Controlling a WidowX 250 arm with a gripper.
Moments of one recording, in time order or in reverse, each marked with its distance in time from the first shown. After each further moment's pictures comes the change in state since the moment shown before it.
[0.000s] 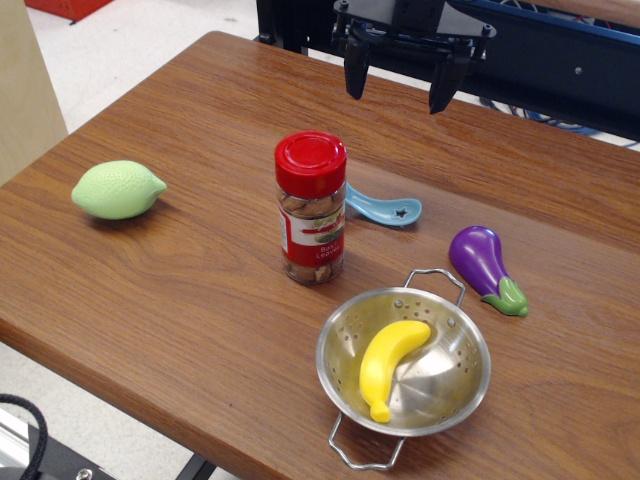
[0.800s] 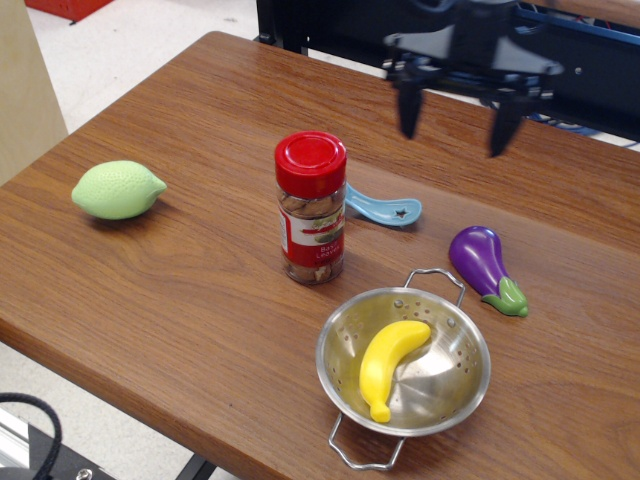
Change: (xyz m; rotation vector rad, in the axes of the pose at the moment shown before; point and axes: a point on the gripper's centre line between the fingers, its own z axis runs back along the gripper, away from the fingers) arm -0.041 -0.045 0.014 -0.098 0.095 -0.141
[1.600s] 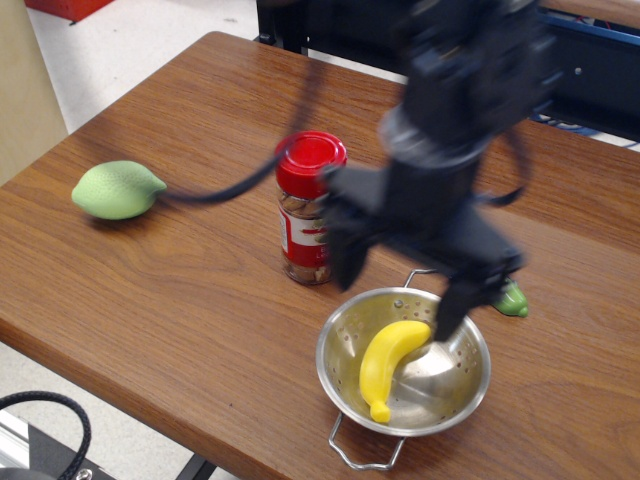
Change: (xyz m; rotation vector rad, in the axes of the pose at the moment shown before) arm -0.143 0.023 0.010 -0.019 0.030 -0.251
